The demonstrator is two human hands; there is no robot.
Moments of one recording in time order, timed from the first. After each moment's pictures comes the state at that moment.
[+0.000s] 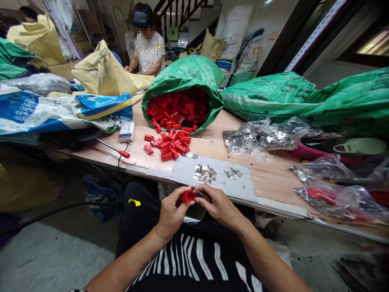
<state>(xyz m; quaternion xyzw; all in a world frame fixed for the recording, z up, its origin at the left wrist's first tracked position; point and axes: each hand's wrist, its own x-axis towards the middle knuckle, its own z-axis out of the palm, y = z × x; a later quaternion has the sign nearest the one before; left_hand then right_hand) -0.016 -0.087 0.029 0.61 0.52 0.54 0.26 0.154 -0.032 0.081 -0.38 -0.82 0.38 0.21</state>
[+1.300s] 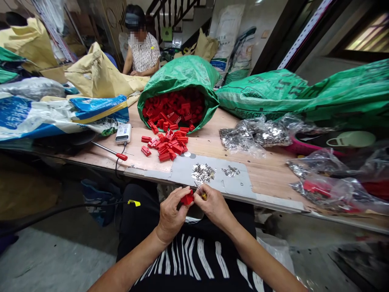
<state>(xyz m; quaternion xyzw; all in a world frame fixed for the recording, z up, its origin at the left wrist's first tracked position) -0.016 -0.086 0.024 0.67 0.49 0.55 0.11 0.133 -0.044 0.070 -0.55 -0.72 0.34 0.24</state>
